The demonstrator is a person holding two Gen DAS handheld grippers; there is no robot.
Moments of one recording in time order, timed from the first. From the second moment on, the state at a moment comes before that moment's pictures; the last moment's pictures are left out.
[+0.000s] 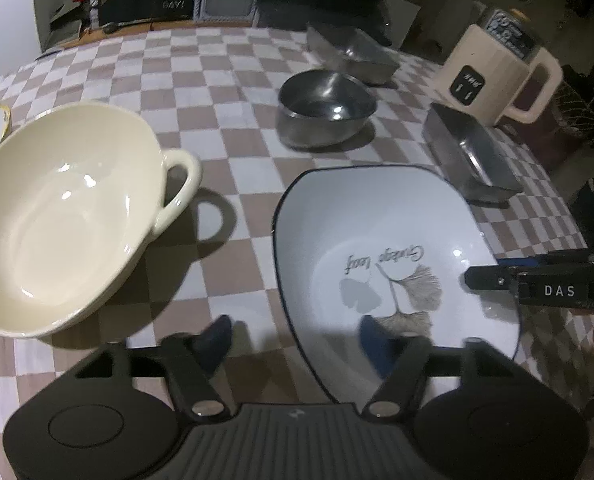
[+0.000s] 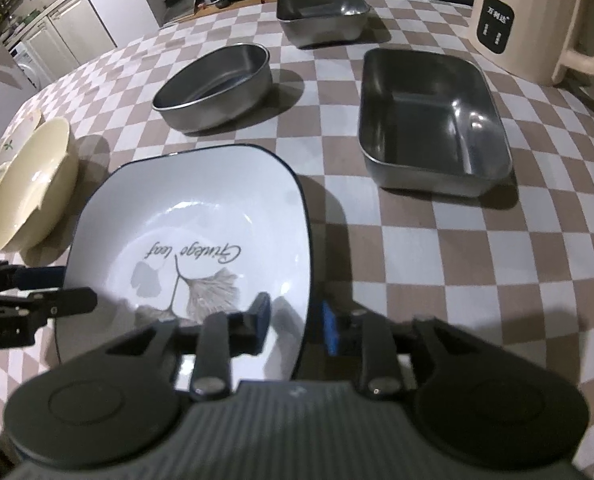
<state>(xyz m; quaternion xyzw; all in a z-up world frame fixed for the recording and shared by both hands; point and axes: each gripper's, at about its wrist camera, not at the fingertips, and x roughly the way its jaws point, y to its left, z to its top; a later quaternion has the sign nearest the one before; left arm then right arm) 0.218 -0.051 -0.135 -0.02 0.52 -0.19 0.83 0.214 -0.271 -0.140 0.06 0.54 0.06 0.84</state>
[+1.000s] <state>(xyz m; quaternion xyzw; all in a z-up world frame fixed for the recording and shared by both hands) 0.202 0.044 -0.019 -0.04 0.36 -0.14 0.92 0.191 -0.232 -0.047 0.12 0.36 0.09 0.92</state>
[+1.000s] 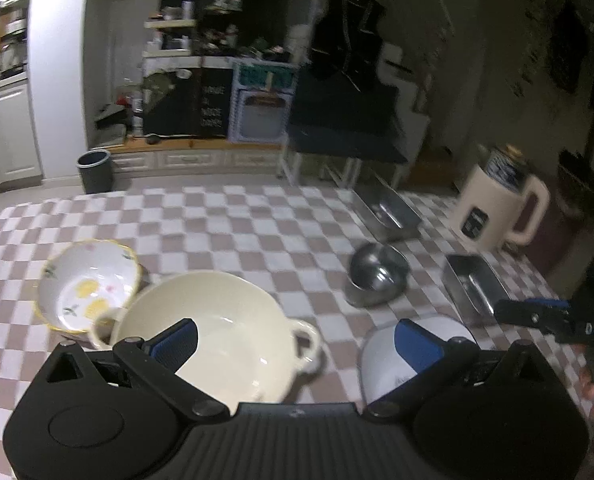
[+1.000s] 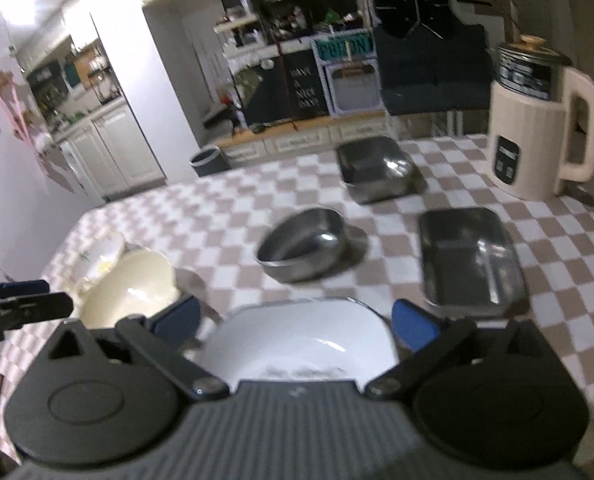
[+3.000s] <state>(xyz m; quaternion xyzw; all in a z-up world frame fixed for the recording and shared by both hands) 0.301 0.187 -0.120 -0.18 0.49 -0.01 0.85 0.353 -0.114 -0.132 0.15 0.49 0.20 0.84</state>
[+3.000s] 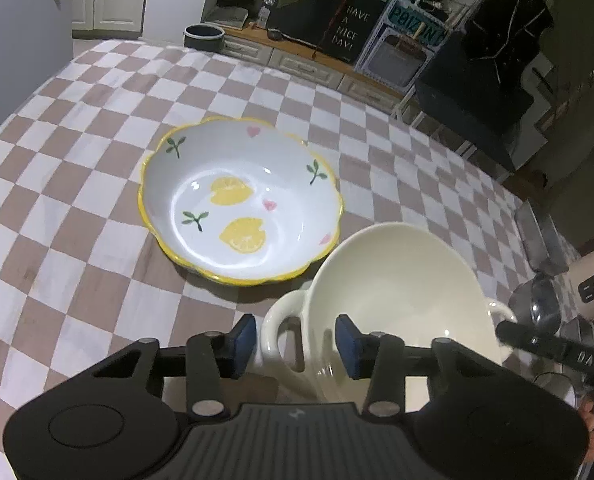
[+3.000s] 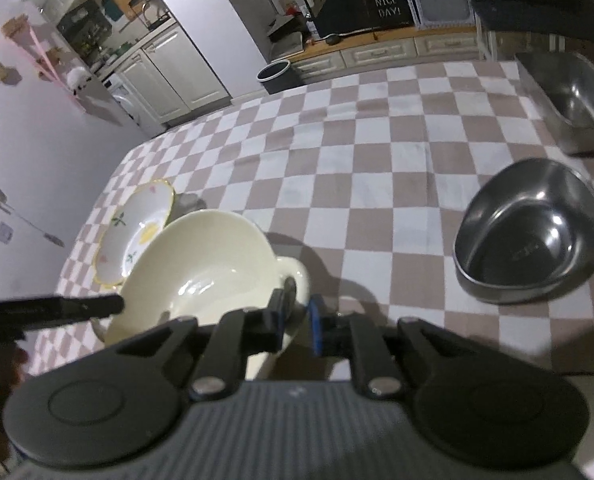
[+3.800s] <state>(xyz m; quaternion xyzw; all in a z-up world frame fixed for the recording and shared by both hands) 0.301 0.187 -0.129 -0.19 0.48 -0.01 0.86 0.358 -0.064 -0.148 0.08 0.50 0.18 0.84</state>
